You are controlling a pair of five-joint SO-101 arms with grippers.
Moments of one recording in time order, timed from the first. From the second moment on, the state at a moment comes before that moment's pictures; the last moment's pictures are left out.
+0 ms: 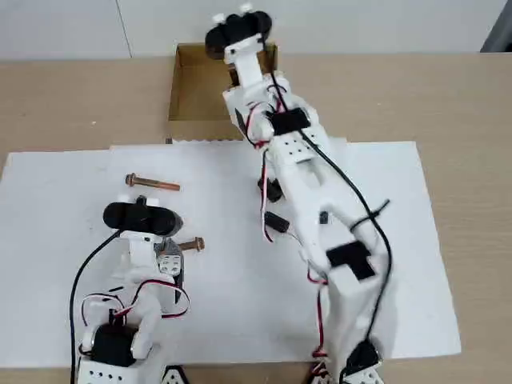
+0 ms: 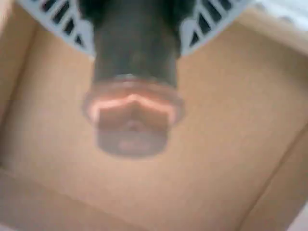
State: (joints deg) left arm 5.2 -99.2 88.6 65.2 7.1; right arm -23.2 28.0 -25.5 37.0 7.0
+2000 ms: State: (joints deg) left arm 5.2 -99.2 91.3 64.4 7.1; right arm -20.8 24.6 -41.3 89.5 22.0
